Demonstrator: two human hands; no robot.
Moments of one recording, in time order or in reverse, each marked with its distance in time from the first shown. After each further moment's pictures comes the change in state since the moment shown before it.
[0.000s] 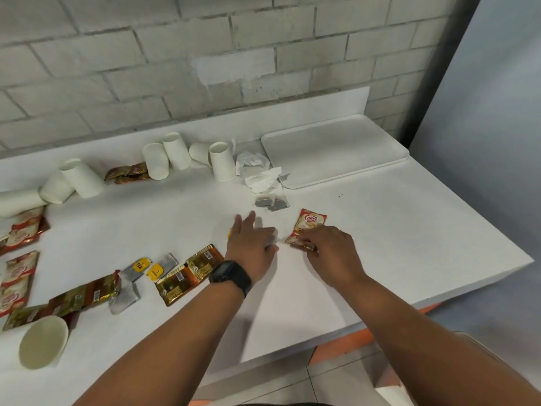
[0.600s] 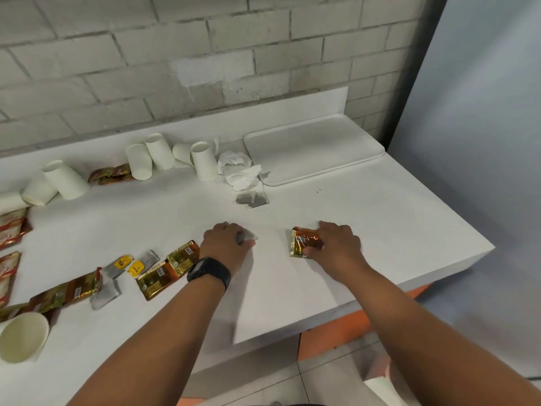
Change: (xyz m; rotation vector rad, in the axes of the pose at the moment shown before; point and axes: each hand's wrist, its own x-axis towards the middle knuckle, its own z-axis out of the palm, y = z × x) left_hand -0.003 0.000 0.005 -0.089 -0.027 -0.272; right_hand -0.022 0.028 -0.044 0.007 -0.245 0.260
